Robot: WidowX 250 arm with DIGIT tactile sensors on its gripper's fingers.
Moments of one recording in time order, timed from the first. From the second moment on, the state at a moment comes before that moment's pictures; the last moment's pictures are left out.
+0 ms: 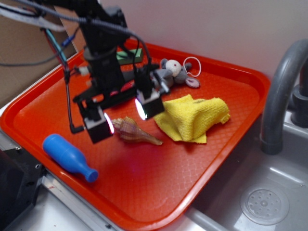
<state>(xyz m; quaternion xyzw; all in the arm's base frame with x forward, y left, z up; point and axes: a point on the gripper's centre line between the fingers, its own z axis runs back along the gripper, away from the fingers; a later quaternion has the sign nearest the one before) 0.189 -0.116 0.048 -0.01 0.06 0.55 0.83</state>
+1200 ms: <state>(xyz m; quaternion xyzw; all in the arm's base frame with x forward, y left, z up) 0.199 -0.078 0.052 -0.02 -0.02 0.40 0.92</state>
